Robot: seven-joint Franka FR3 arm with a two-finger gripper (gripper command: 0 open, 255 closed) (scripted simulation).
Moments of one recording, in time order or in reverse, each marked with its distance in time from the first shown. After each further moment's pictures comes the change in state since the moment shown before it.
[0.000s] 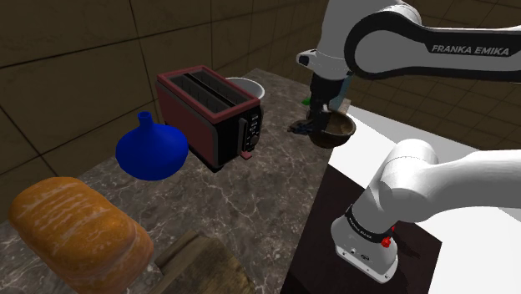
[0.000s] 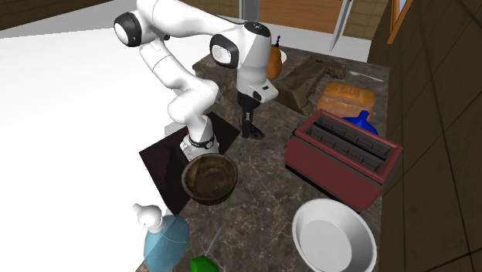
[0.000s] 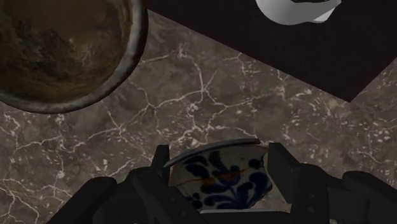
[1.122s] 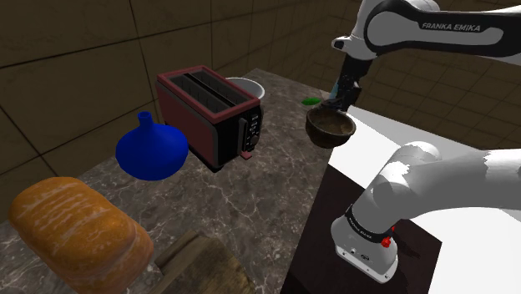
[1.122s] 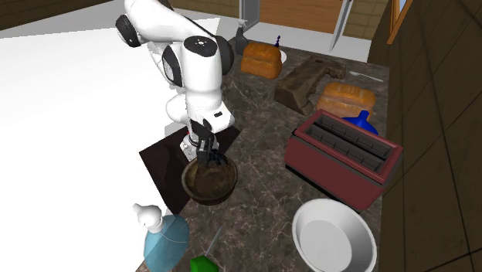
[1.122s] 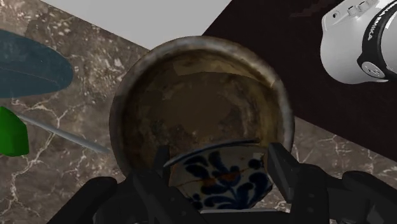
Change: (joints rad) arm -0.162 0.075 -0.351 0.106 -0.273 0.022 -0.348
